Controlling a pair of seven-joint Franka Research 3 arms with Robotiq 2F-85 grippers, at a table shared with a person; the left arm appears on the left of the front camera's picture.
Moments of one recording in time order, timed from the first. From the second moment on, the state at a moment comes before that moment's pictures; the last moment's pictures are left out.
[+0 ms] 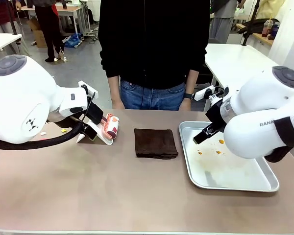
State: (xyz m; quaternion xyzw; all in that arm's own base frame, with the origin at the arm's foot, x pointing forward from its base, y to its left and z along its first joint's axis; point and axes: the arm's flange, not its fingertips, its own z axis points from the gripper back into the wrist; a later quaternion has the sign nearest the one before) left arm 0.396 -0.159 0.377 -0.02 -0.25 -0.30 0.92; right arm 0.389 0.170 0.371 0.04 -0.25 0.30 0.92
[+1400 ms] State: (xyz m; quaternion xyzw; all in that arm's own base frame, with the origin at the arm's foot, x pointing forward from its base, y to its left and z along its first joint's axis) left arm 0.235 0.220 0.456 -0.50 -0.32 0.07 0.80; right arm 0.298 -0.196 0.403 0.58 -0.15 -0.22 0.77
